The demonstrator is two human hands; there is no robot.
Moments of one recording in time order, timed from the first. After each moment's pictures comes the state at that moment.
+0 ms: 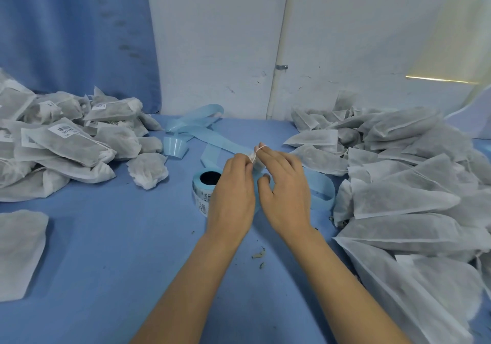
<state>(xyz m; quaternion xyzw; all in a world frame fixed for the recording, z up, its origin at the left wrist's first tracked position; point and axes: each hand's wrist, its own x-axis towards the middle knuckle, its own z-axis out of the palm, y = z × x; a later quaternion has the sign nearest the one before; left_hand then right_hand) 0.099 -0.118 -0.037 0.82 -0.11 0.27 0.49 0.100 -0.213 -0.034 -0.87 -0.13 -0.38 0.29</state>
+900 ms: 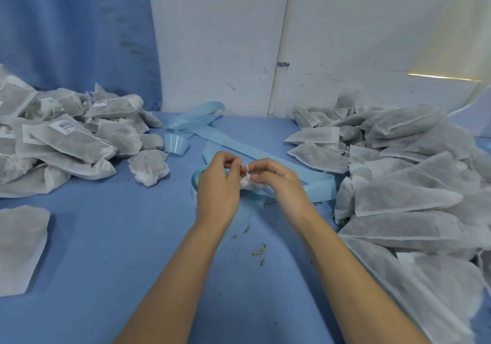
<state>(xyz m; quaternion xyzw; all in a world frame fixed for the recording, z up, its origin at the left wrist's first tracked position) 0.110 -0.100 -0.036 0.75 -0.02 0.22 0.62 0.101 -0.222 -0.023 -0.73 -0.13 -0.03 0.67</state>
